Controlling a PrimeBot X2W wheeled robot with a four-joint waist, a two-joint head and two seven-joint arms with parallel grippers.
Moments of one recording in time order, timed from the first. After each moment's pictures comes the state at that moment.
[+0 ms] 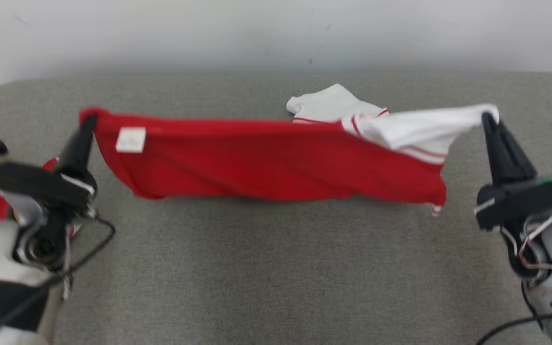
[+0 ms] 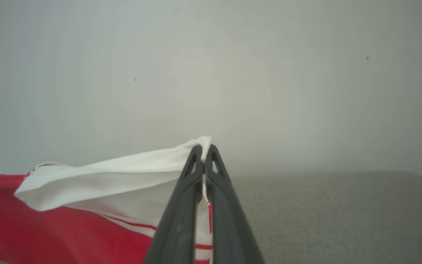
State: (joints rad) left arm -0.70 0.27 -0.17 0.42 -1.09 -0.13 0.11; right arm -0.51 -0.48 0.43 0.31 0.67 0.13 -0.26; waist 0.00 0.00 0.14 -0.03
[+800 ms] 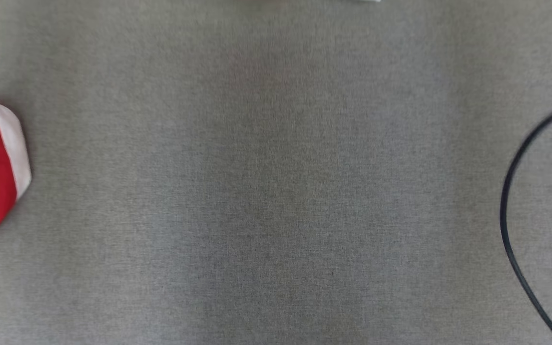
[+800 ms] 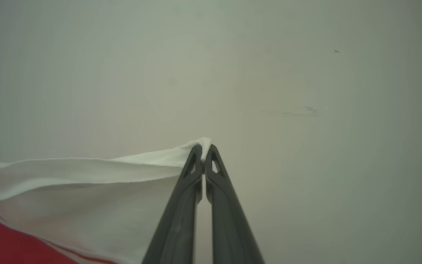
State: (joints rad) left arm -1.60 0.27 -0.17 0.62 -1.09 -0.13 0.01; right arm -1.57 -0.43 0.32 0.66 0.32 0.13 -0.26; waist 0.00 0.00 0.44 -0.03
